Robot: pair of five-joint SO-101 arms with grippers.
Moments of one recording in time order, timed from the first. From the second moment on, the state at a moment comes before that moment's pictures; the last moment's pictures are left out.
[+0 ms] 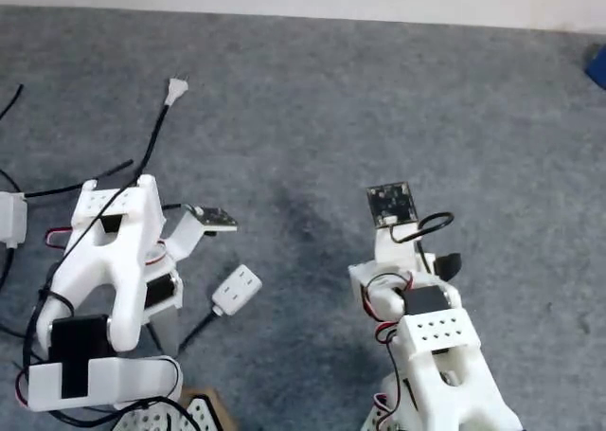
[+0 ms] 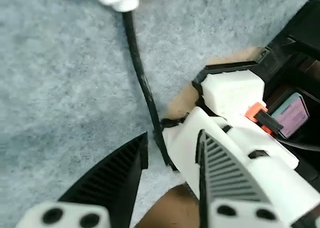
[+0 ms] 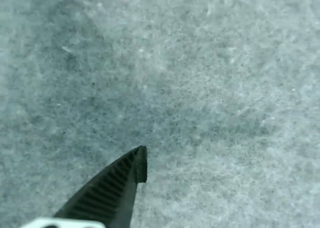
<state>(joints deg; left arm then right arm) -13.7 -6.1 39.3 100.2 -57.5 -15.9 -50.2 77.2 39.8 3.6</state>
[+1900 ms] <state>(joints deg) -17.5 82.2 -90.7 64.4 -14.7 -18.2 -50.2 77.2 39.8 3.6</state>
